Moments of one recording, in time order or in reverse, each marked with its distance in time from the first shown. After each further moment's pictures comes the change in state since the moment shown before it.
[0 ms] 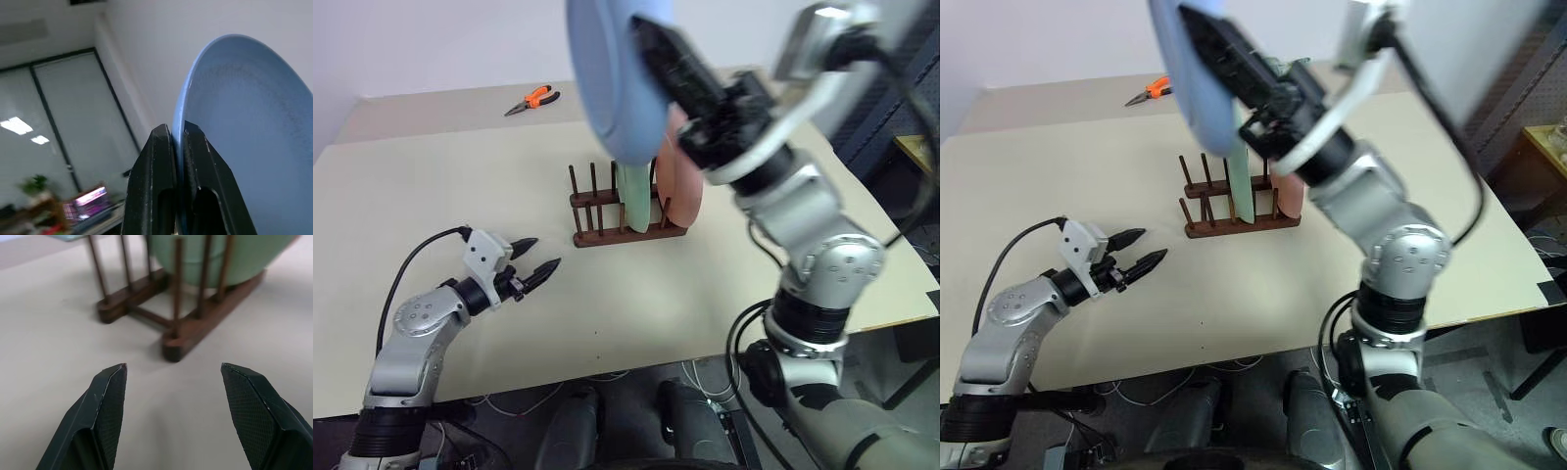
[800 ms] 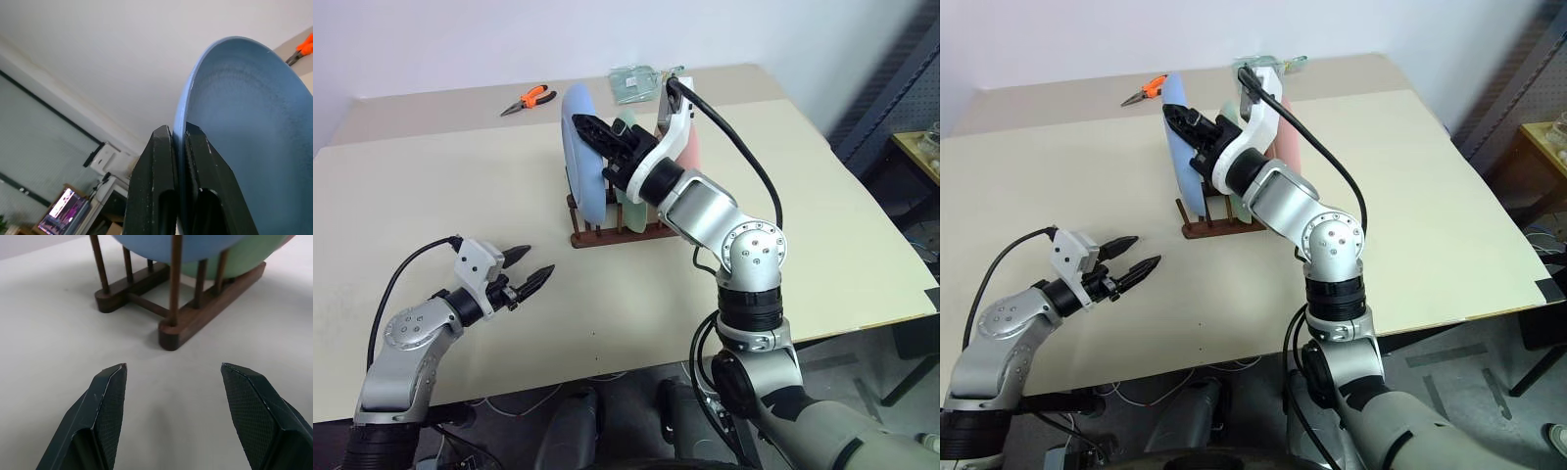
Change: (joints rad) left arm 0.060 -0.008 0.011 -0.051 -0.013 0.016 0.005; right arm -0.037 0.135 0.073 0.266 -0.152 0.007 -0.273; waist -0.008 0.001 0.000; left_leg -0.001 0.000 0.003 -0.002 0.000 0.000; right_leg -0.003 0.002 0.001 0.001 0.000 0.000
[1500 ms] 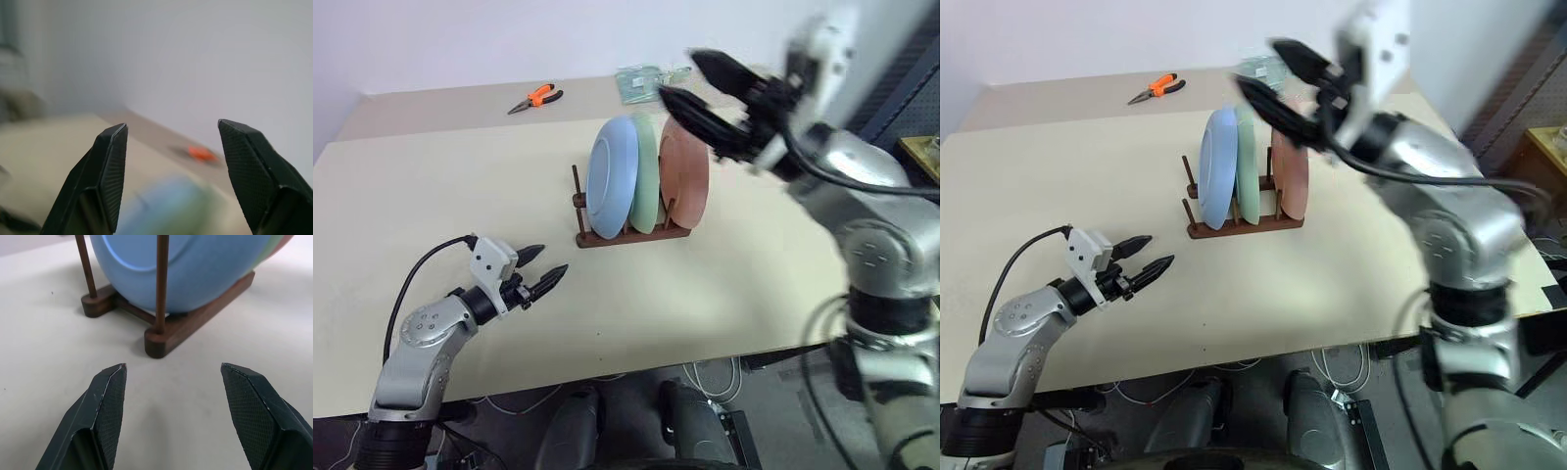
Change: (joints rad) left arm -0.014 -0.030 -0.046 -0.022 0.003 0.024 0.010; right arm 0.213 -0.794 -0.113 -0.253 -0.500 -0.150 0.721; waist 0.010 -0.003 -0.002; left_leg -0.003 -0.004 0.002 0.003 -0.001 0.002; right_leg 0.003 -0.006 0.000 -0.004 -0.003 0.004
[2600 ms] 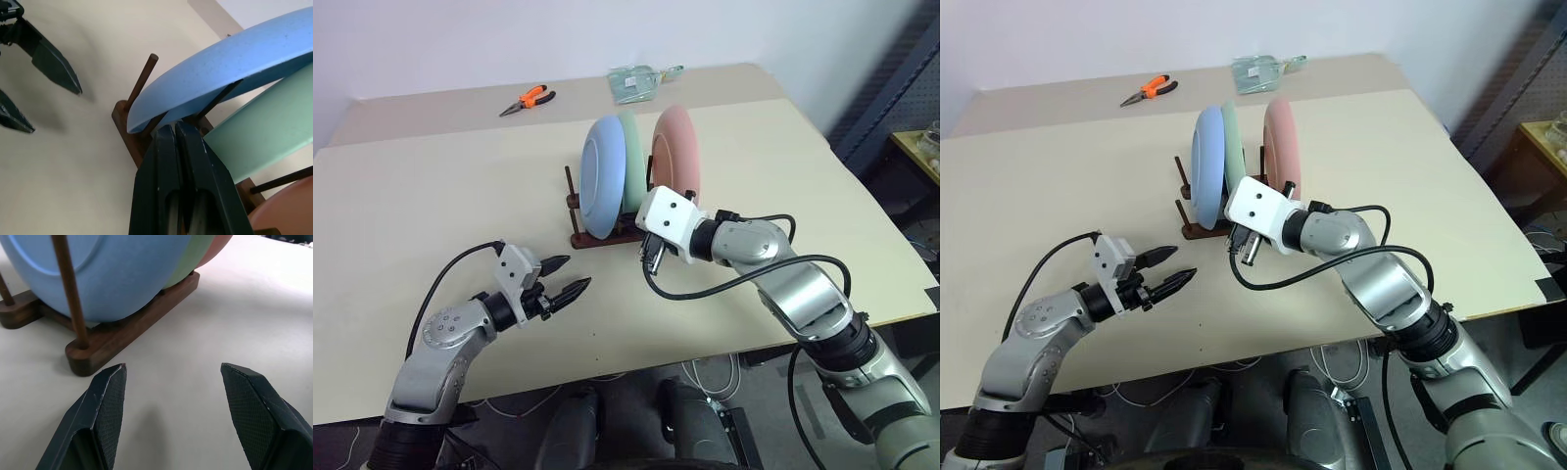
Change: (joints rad) left arm -0.004 -0.025 -0.087 -0.058 -0.023 0.049 -0.036; right arm -0.040 0.168 0.580 -0.037 -0.631 0.022 0.113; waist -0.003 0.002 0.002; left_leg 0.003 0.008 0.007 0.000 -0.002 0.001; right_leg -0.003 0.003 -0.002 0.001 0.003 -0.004
